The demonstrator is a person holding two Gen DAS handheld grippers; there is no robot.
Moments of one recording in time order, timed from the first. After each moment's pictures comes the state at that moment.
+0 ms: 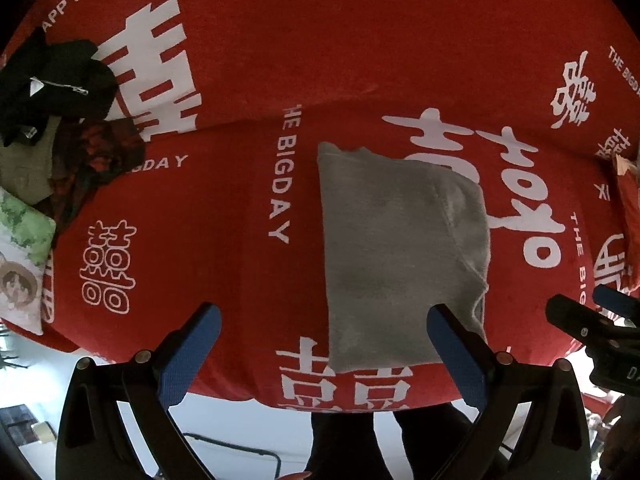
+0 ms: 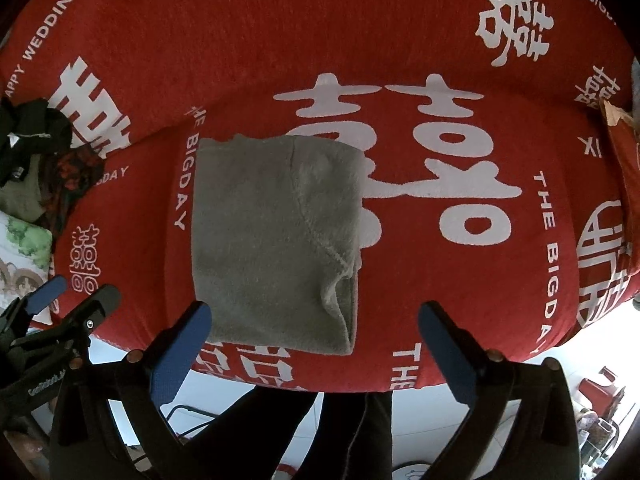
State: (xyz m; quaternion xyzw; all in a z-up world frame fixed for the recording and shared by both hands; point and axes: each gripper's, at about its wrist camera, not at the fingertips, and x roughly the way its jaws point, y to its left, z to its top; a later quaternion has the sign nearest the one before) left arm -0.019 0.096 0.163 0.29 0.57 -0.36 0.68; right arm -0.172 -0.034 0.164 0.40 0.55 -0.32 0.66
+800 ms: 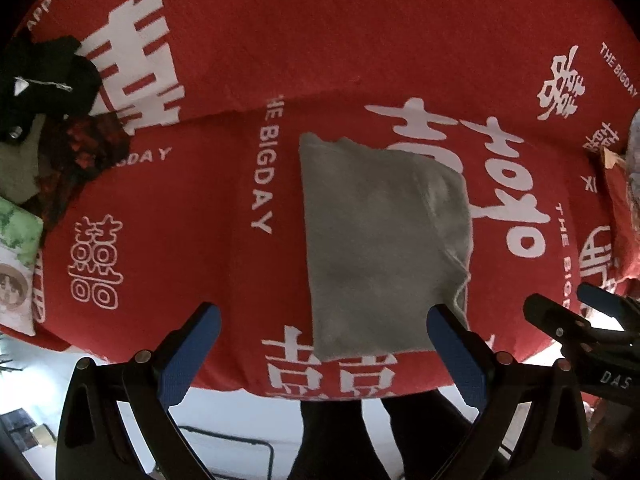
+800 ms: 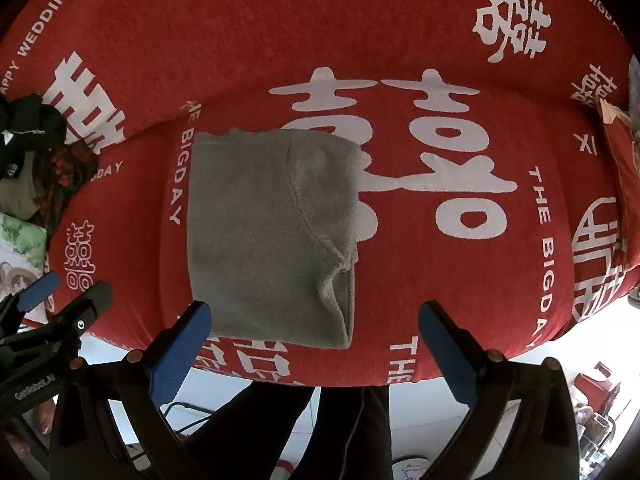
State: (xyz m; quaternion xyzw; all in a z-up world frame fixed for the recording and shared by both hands) left arm -0.023 0.089 0.168 0.28 0.60 -0.38 0.65; right arm -0.171 -0.031 0.166 0.39 0.56 -0.33 0.65
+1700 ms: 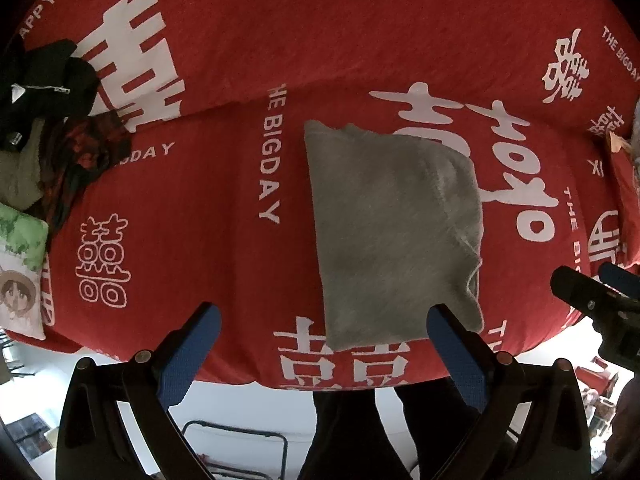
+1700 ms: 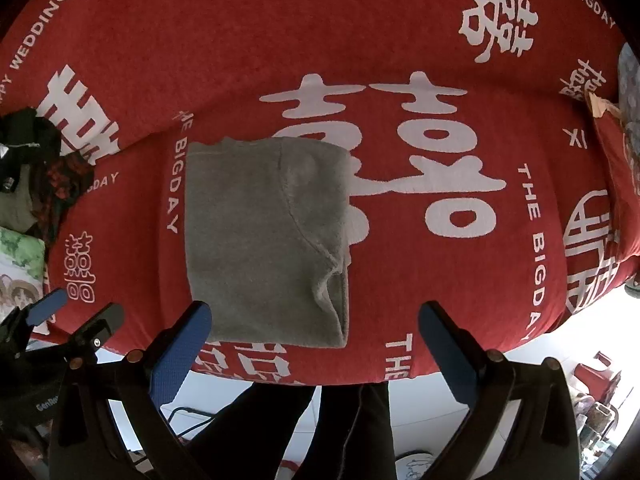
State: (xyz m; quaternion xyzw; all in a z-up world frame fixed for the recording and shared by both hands) left arm -0.021 0.092 0.163 0.32 0.59 -0.37 0.64; right arm -0.170 -0.037 0.176 0.40 0.56 -0.34 0.64
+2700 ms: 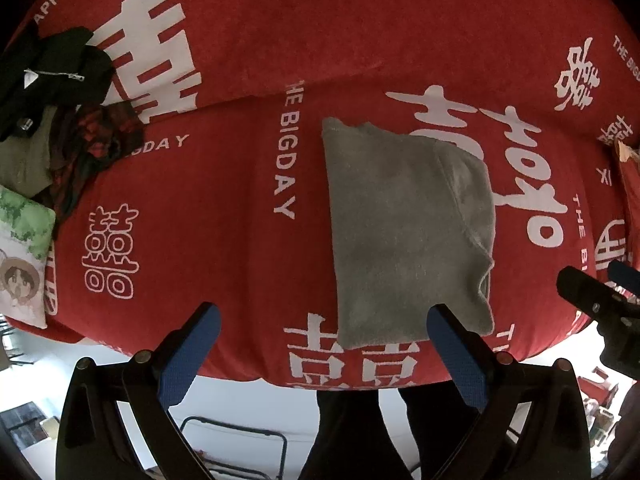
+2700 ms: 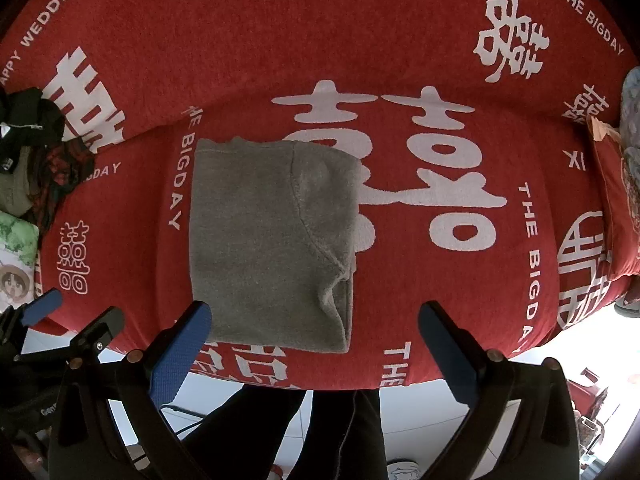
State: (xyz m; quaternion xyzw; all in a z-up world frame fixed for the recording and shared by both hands) left arm -0.014 0.104 0.161 0.31 0.59 -0.35 0.65; right arm -0.154 -0.028 0.181 0.37 0.57 -0.34 0.65
